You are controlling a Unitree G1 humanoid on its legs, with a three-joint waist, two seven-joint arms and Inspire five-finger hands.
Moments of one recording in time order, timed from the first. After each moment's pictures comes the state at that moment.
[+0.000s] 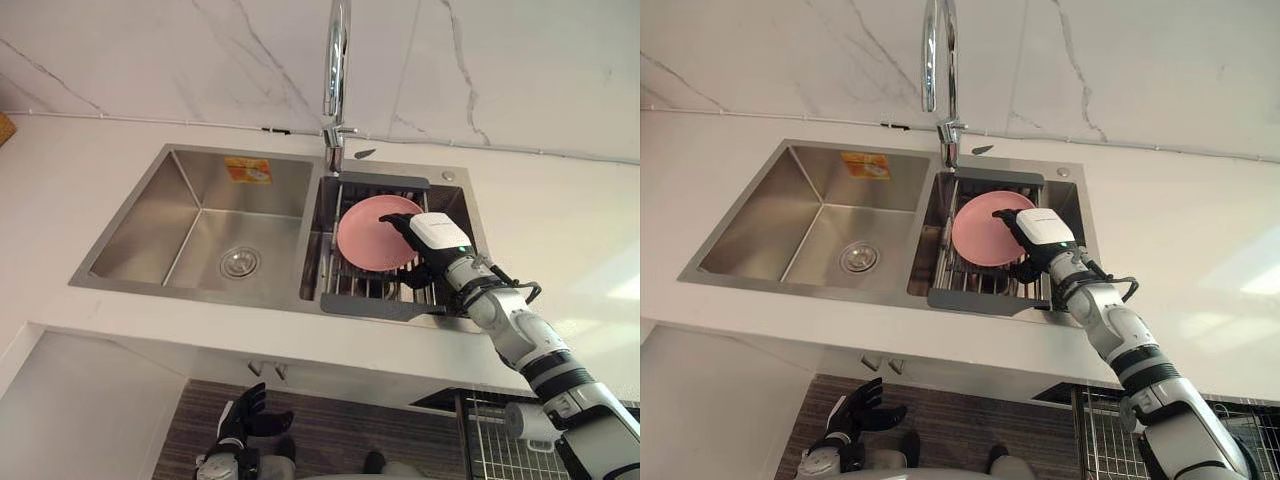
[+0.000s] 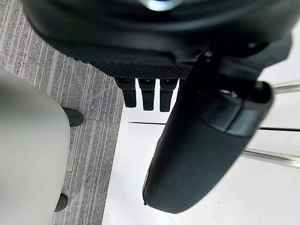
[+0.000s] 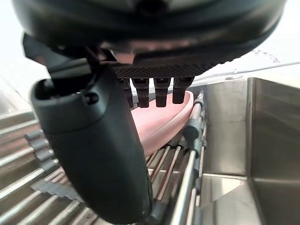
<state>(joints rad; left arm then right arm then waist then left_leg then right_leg) 0.10 0.10 -0.04 0.94 -0.12 -0.18 0.02 -0.44 -0.64 0.36 0.38 -0.72 -0.14 -0.07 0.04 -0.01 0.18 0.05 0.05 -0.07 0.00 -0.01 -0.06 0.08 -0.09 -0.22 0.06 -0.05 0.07</state>
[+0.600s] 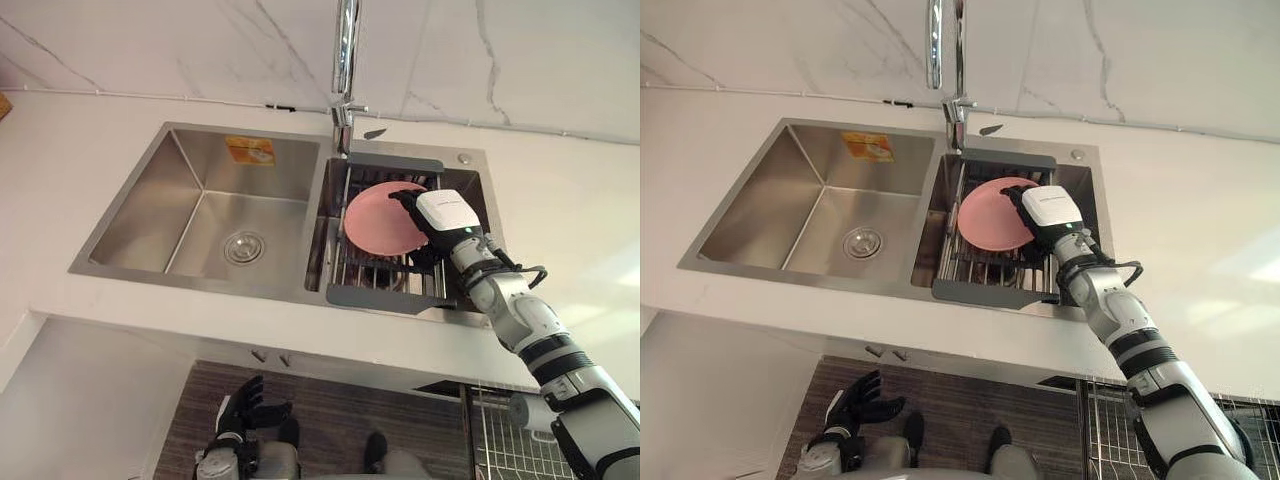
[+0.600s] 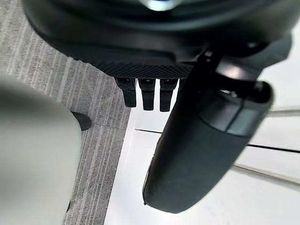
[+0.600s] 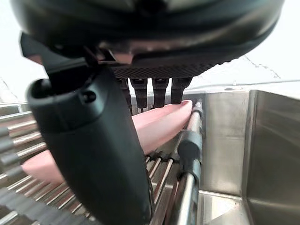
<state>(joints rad) 0.09 0.10 -0.04 0.93 -0.17 -0.19 0.04 -0.52 -0.63 0.35 0.41 -0.79 -0.07 -0.14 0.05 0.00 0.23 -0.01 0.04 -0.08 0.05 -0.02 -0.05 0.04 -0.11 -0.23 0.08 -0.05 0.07</state>
